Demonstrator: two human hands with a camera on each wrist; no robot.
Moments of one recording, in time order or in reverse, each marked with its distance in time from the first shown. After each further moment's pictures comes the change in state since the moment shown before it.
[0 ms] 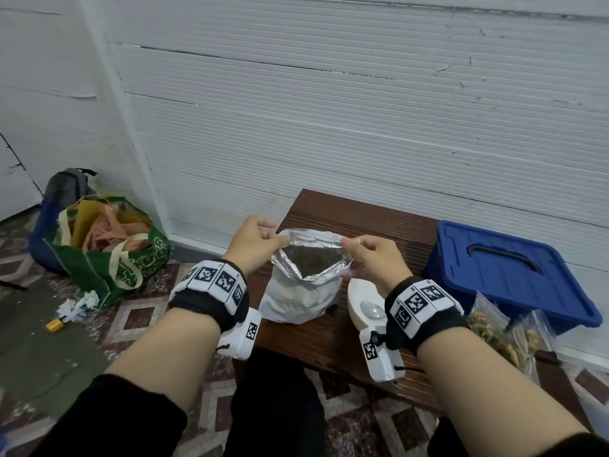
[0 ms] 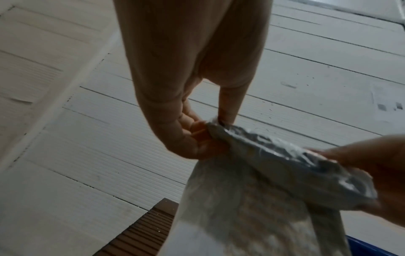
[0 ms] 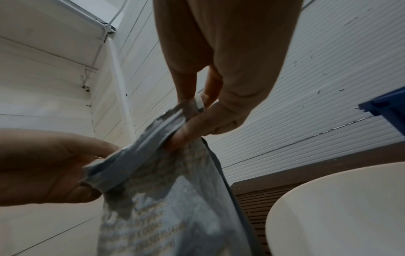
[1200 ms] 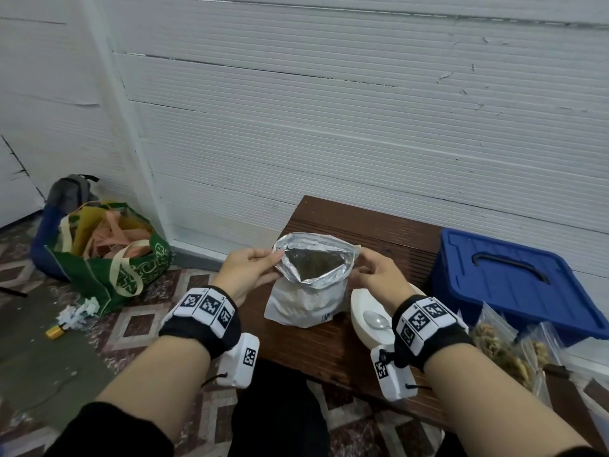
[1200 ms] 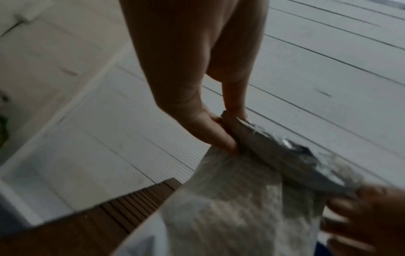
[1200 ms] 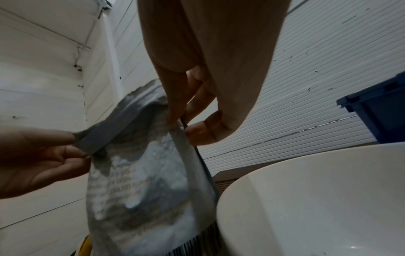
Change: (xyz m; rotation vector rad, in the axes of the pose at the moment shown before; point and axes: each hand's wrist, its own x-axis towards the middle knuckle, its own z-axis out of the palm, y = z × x) left_hand -0.008 -0.025 0.000 -0.540 -0.076 -0.244; right_hand 0.009 0.025 -0.011 -0.180 -0.174 -0.184
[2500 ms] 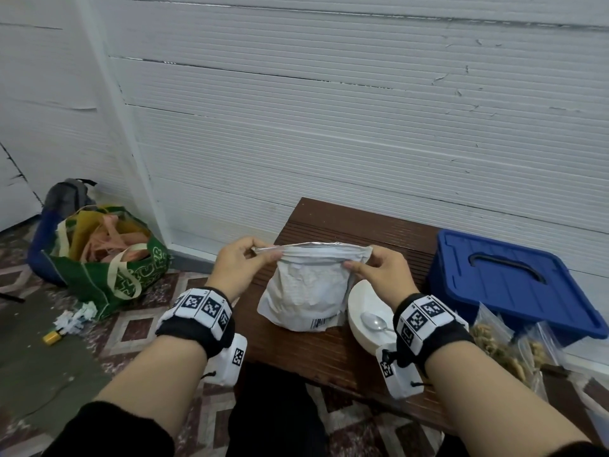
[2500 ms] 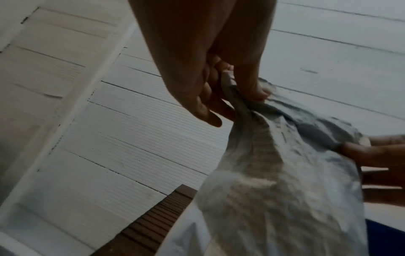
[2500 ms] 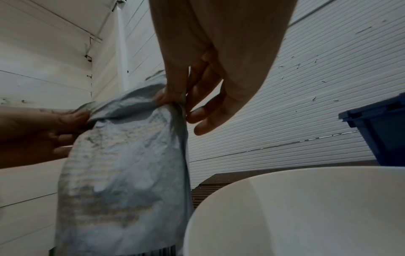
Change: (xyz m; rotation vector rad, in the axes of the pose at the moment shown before) left_hand 0.005 0.002 -0.006 0.335 0.049 0.405; right_hand 0.012 0.011 -0.012 -0.013 0.177 -0.127
